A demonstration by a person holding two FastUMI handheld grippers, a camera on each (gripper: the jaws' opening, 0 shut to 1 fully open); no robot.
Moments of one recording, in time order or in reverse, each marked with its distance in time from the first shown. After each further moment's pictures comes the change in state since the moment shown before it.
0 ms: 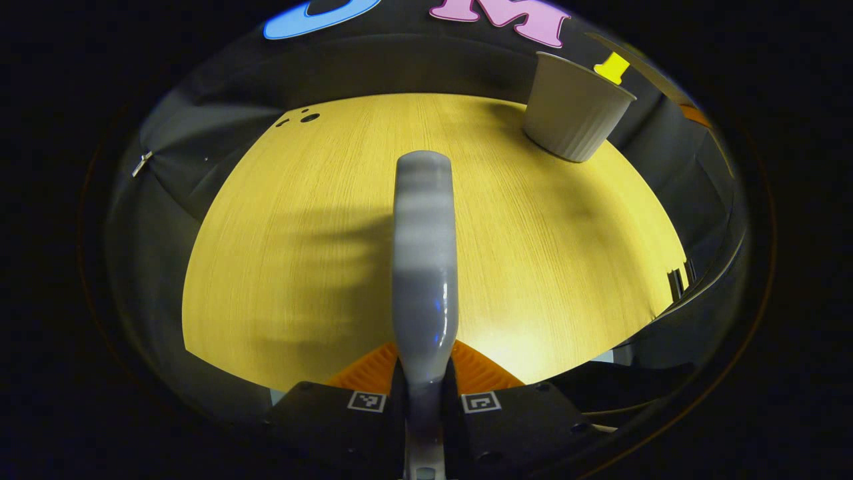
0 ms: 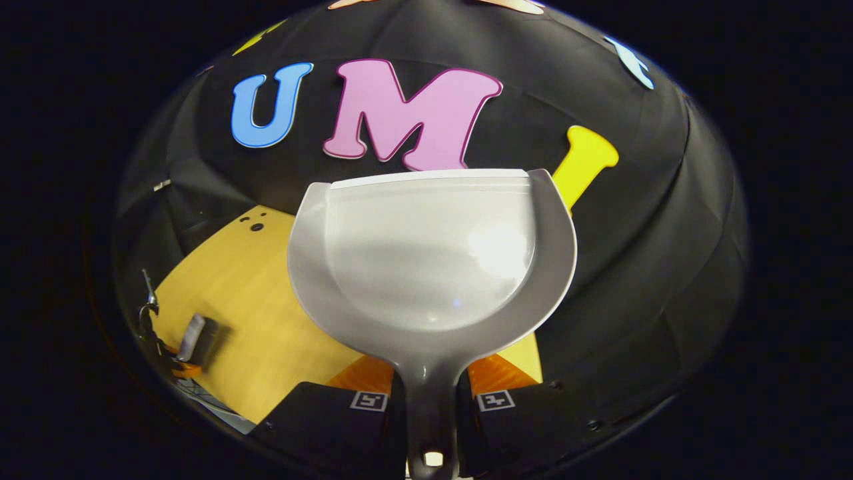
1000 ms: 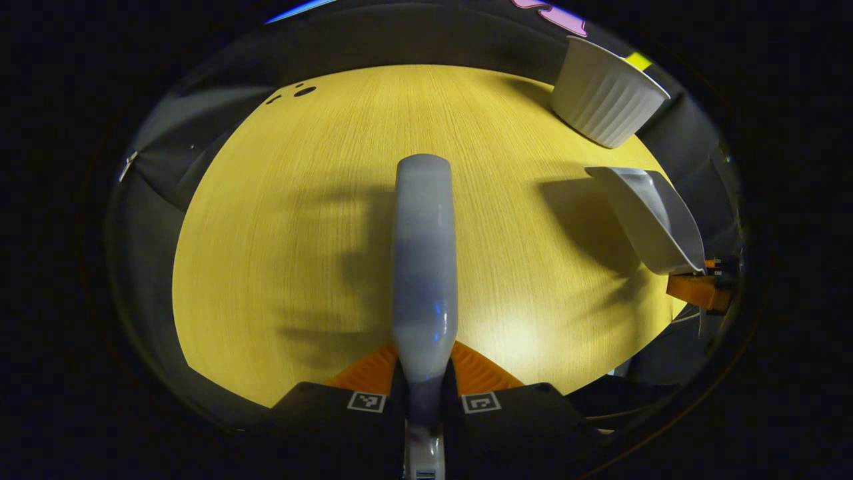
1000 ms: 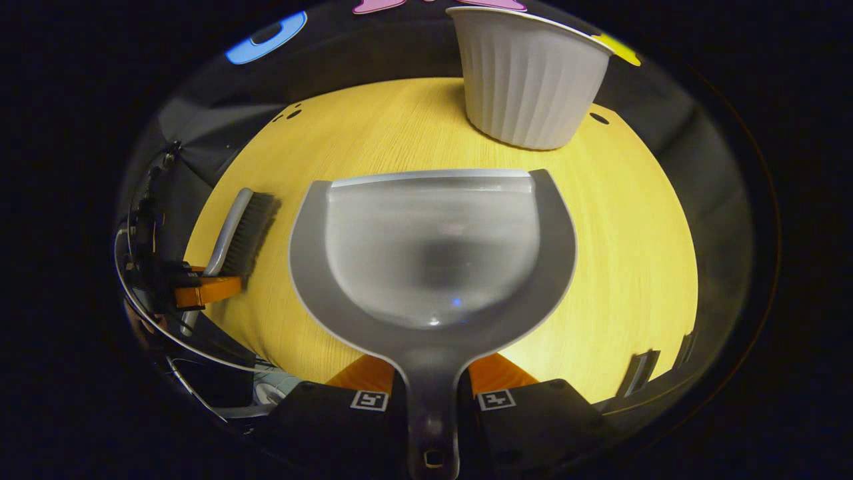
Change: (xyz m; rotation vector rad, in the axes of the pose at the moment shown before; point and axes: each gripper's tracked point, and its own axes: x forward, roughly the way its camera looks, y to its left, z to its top) left arm 0.039 0.010 0.000 0.004 0.152 -0.001; right arm 0.034 0.166 -0.246 0.189 0.568 0.245
